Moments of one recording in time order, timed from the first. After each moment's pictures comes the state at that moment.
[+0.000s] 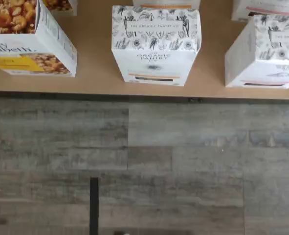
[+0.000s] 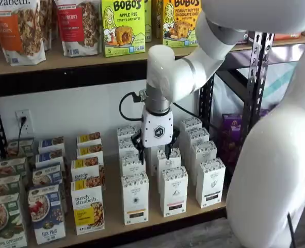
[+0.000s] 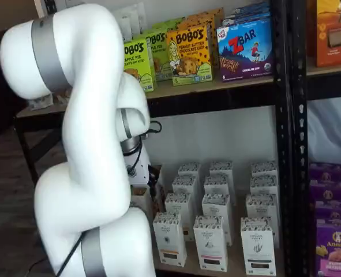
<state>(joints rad) 0.38 -0.13 -0.59 -0.04 0.61 0.42</state>
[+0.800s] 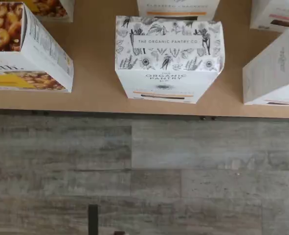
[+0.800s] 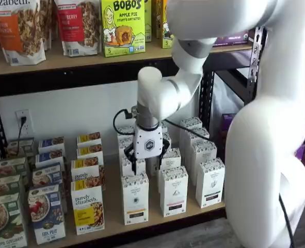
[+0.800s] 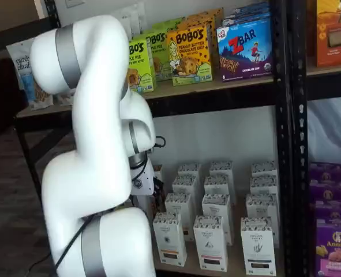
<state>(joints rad) 0.37 0.22 -0.76 -0.06 0.45 0.44</state>
